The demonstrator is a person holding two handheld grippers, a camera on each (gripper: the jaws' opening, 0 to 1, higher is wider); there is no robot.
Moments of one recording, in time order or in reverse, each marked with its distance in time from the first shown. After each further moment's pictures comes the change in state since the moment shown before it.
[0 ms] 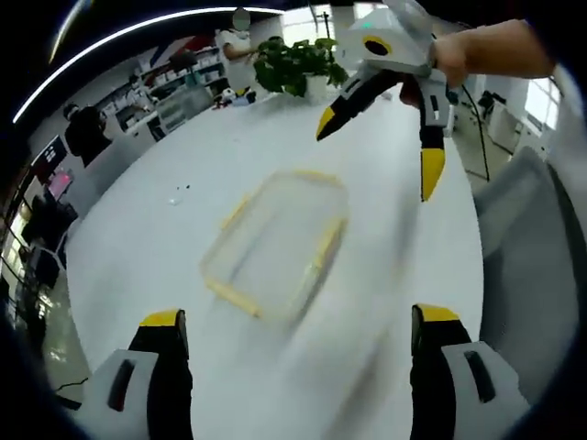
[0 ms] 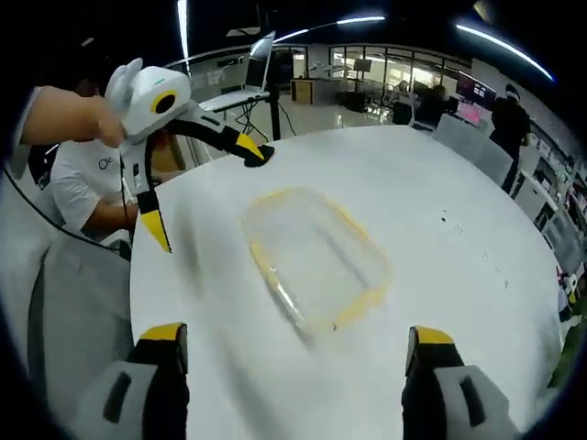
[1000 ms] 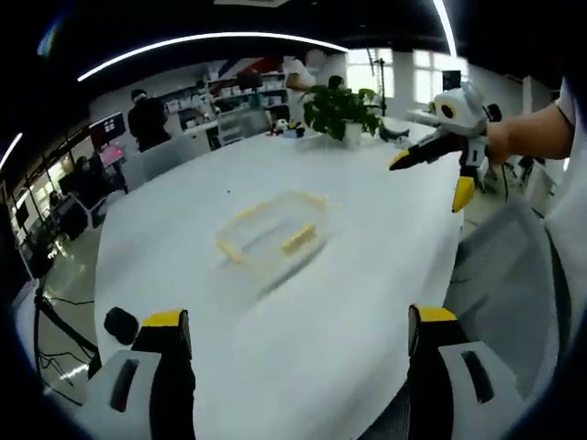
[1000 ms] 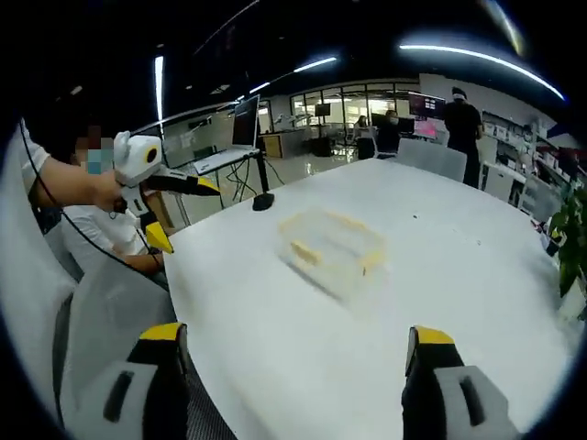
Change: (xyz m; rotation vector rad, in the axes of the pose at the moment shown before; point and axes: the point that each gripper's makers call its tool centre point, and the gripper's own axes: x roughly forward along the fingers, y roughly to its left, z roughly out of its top) left arm -0.086 -0.070 -0.027 -0.225 -0.187 0.177; right arm -0.084 0.072 -0.046 0.170 -0.288 -0.080
